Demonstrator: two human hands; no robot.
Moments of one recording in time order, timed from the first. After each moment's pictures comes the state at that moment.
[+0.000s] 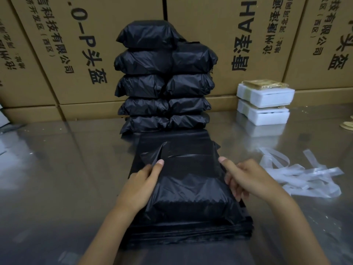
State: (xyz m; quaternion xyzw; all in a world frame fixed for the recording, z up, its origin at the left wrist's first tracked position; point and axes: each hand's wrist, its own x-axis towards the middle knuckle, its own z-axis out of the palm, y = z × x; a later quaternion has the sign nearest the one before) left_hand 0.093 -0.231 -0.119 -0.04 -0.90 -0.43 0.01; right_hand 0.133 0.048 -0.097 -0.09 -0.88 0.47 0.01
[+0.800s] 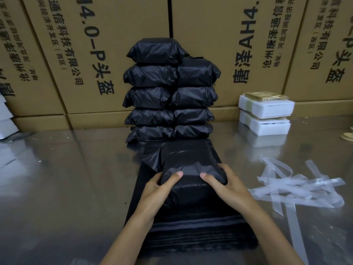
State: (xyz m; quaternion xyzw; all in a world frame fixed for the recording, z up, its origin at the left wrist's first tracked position) left_hand 0.102 -0.210 -0.118 0.01 -0.70 -0.70 -0.08; right_hand 0.122 0.001 -0.121 -0.07 -0.81 0.58 0.07
